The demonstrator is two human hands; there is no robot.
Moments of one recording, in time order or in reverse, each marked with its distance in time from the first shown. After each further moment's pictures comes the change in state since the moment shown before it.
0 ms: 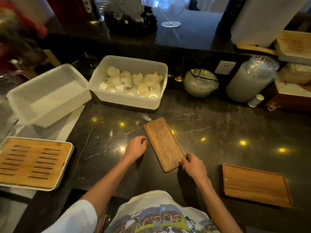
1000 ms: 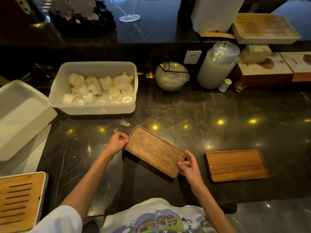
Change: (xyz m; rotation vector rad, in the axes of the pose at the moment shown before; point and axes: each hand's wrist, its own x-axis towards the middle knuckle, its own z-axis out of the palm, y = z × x) left_hand 0.049 0.023 -0.028 -0.287 -0.209 -0.084; right_hand -0.037 0.025 -0.009 0.930 0.029 0.202
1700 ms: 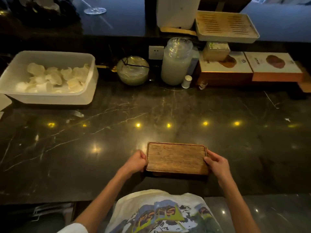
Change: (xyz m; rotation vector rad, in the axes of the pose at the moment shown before) left_hand -0.095 0.056 0.297 0.094 -0.234 -0.065; right_hand 0.059 -0.009 -0.327 -0.158 0.178 -0.009
